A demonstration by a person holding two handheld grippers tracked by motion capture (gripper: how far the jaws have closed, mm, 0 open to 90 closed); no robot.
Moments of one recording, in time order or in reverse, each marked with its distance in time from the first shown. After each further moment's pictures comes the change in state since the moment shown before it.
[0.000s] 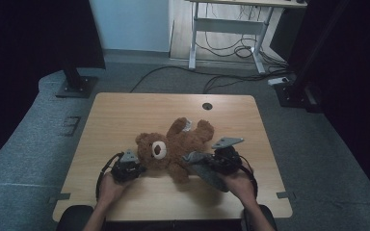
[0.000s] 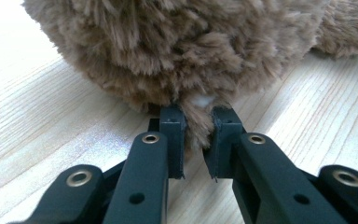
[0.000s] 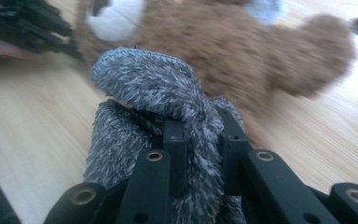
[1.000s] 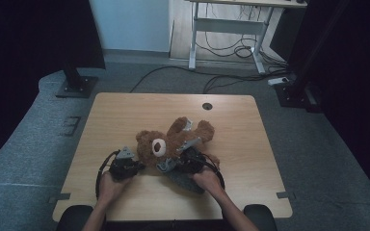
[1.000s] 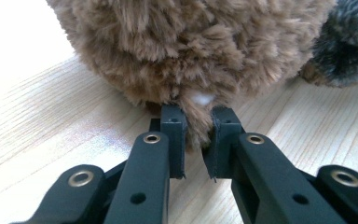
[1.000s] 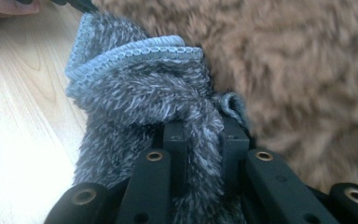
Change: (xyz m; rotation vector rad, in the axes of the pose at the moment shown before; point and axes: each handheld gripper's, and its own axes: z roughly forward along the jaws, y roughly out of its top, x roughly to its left) left arm 0.010 -0.001 -0.003 -0.042 -0.018 -0.071; right arm 0.022 0.006 0.115 0.151 0.166 -0.057
